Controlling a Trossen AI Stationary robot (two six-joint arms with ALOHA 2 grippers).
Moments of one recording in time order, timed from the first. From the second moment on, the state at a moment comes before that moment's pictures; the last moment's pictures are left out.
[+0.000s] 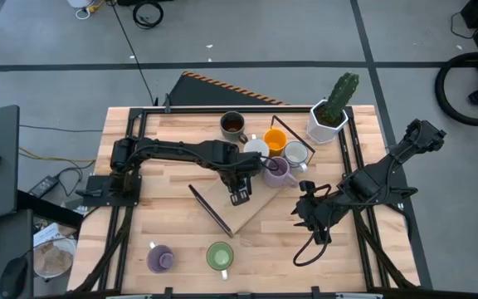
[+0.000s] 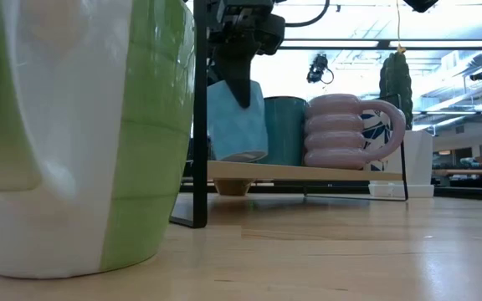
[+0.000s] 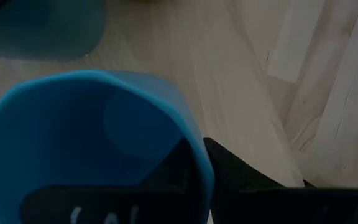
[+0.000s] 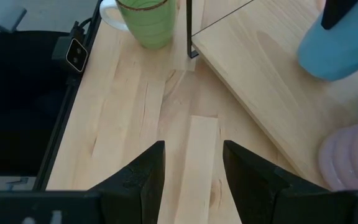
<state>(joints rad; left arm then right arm) -0.01 1.98 1.78 -1.04 0.05 -0.32 0.61 1.26 1.10 -0.75 0.24 0.40</state>
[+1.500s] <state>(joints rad) -0.01 1.98 1.78 -1.05 0.05 -0.32 0.61 1.26 1.10 -0.75 0.24 0.42</state>
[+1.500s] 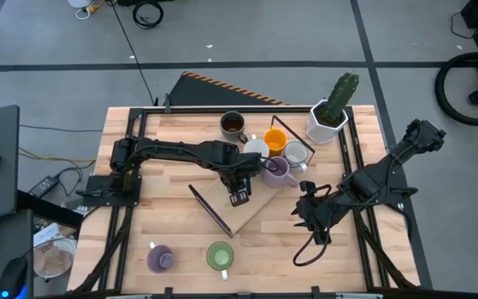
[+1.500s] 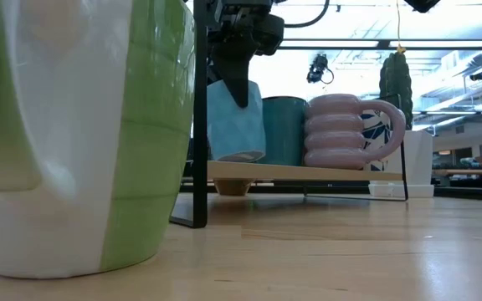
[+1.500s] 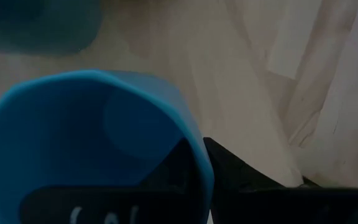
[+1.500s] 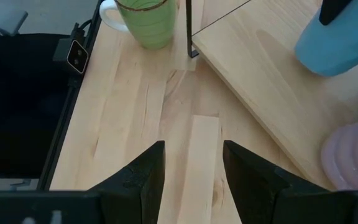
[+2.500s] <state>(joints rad) 0.02 2.03 1.78 -1.06 -0.11 -0.19 0.61 1.26 1.10 -0.73 0.24 0.40</state>
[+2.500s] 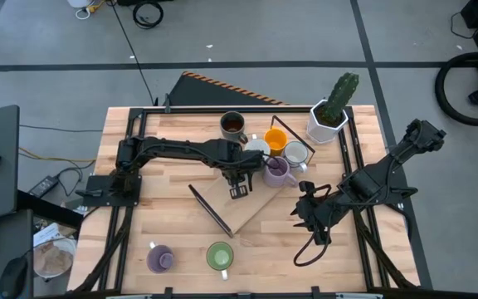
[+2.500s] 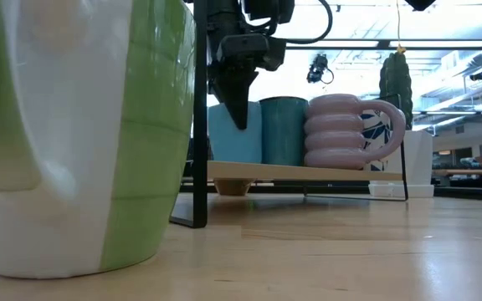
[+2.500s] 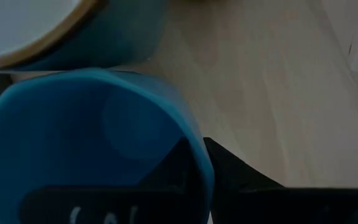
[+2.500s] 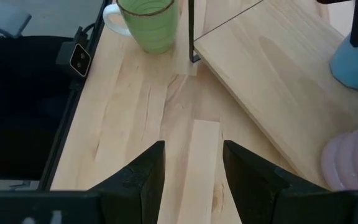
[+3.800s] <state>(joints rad) 0.01 2.03 1.91 -1.10 -0.10 -0.21 0.61 1.26 1.10 -0.74 0.24 0.40</state>
